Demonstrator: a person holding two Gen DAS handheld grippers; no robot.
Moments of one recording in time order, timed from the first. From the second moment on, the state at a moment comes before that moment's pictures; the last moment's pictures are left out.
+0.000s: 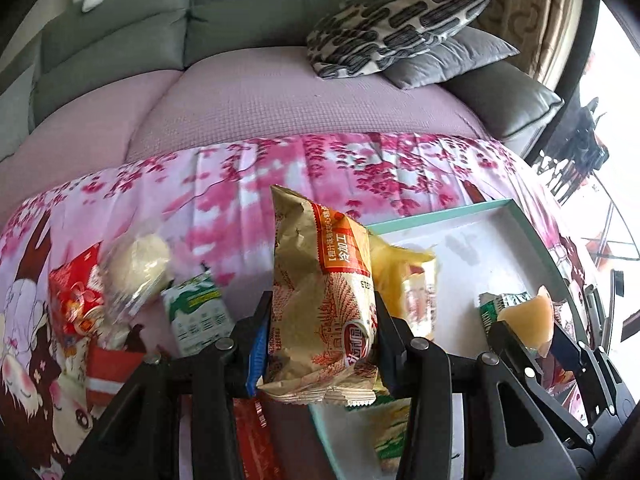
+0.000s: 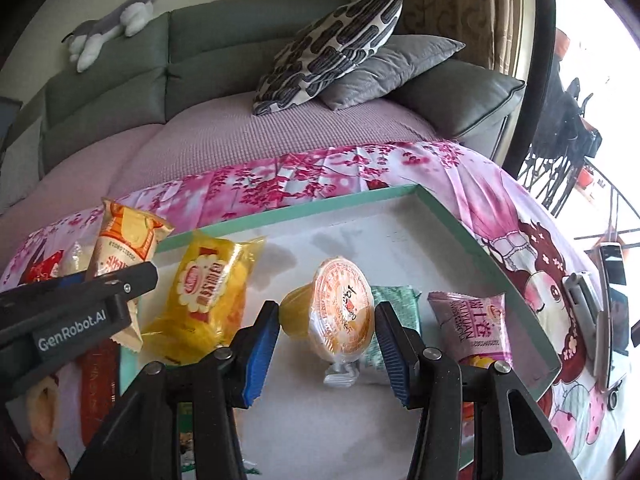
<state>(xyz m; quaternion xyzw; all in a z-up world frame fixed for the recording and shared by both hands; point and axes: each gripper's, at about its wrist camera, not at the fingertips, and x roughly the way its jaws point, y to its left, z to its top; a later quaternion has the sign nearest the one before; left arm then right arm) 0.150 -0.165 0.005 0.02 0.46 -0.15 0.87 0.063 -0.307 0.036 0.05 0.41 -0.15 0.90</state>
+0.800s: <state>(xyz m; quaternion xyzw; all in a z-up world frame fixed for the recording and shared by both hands) 0.150 -0.185 -0.005 0.01 0.49 -0.16 0.86 0.065 -0.319 0.037 0.05 0.42 -0.16 0.89</state>
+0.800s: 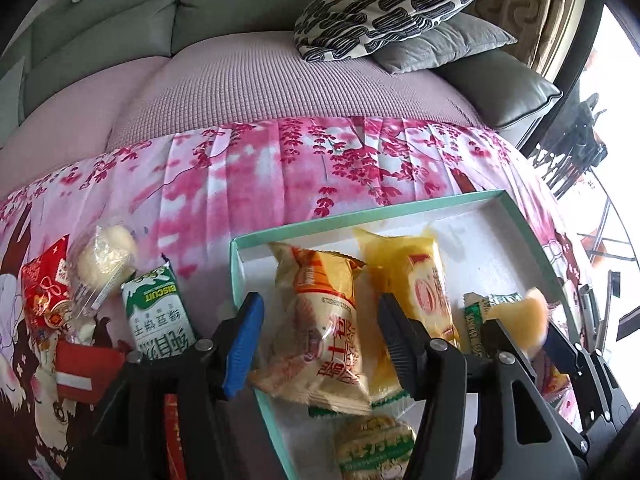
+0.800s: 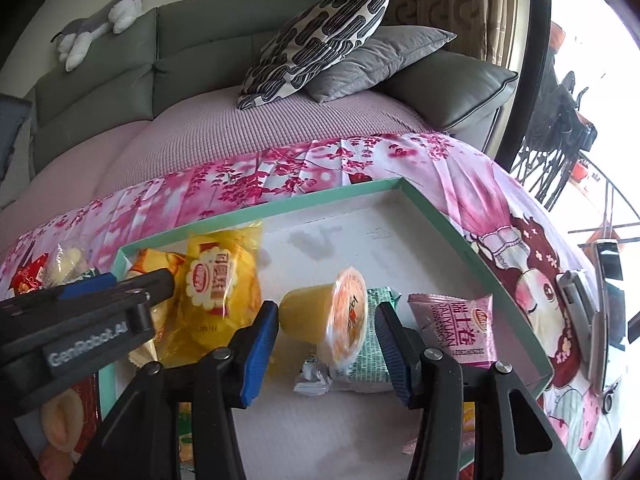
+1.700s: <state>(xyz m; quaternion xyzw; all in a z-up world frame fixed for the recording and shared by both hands) 0.109 -0.100 -0.002 -0.03 0.48 -0.06 0.88 0.055 -0.312 0.038 0.04 0.44 -0.14 0.89</state>
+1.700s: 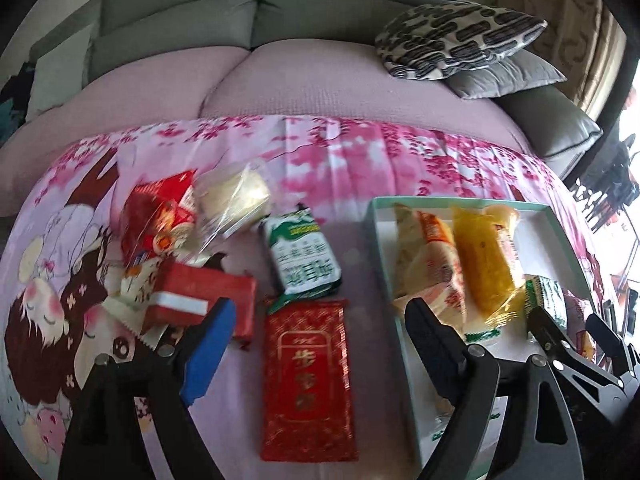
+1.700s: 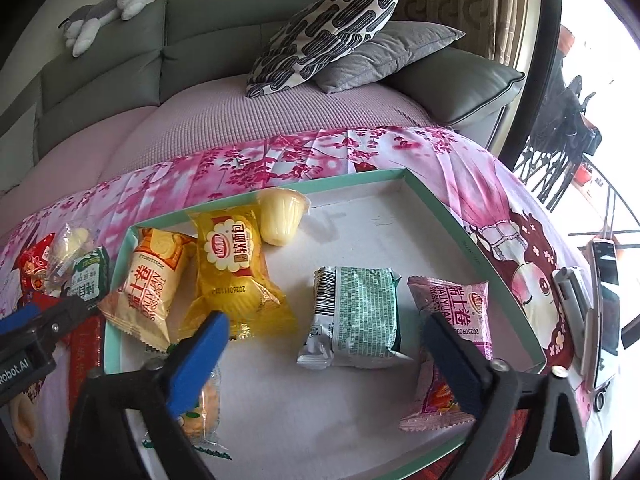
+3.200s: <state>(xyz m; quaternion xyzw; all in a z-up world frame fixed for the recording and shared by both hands) 0.086 -0.003 -0.004 -0.09 0.48 0.03 0.87 0.065 -0.211 0.040 0.02 0.44 -0.04 0.90</state>
